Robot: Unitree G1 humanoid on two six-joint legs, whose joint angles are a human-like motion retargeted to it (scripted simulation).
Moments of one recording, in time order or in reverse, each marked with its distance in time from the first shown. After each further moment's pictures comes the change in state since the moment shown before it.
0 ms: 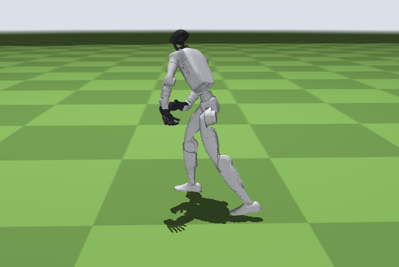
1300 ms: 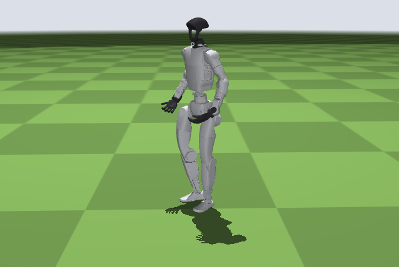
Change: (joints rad) left arm 0.591 -0.039 0.663 -0.376 -1.875 0.384 0.079; right arm 0.990 -0.291 -0.782 -0.258 2.131 1.112 1.242; waist 0.257 -0.369 -0.445; left_leg -0.155 -0.262 0.164 -0.180 0.138 0.255; right_leg 0.705 0.020 -0.412 -0.273 -0.217 0.066
